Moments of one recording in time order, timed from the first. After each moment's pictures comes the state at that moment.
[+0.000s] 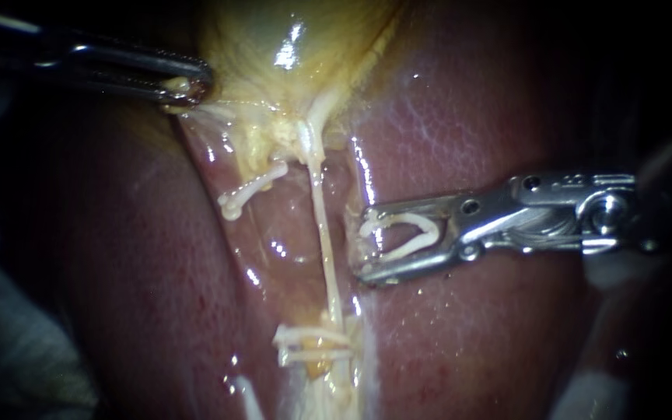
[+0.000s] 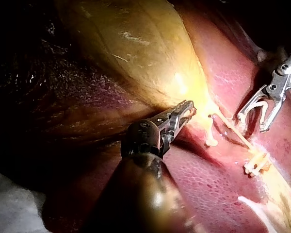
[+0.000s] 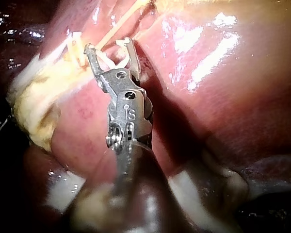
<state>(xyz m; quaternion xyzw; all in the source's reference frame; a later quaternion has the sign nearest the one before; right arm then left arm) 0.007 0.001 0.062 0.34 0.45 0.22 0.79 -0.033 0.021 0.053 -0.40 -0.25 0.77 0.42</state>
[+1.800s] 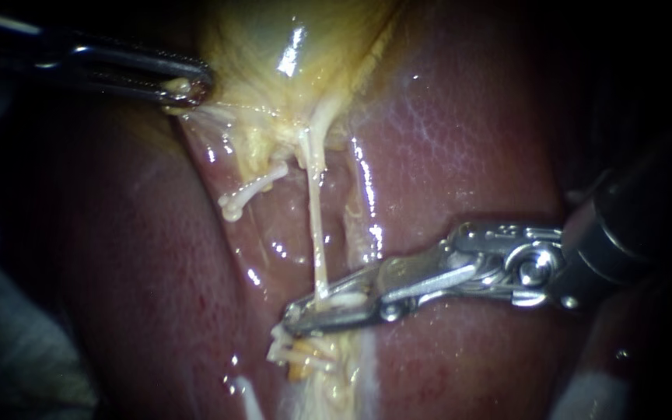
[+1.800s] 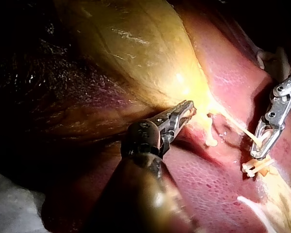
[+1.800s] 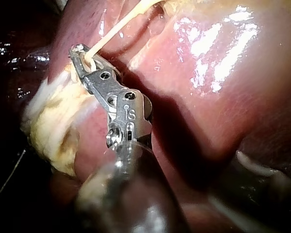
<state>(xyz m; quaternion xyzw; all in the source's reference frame) 0.012 -0.003 0.062 0.44 0.48 0.23 0.72 -0.033 0.021 0.053 -0.40 -0.25 0.77 0.42</state>
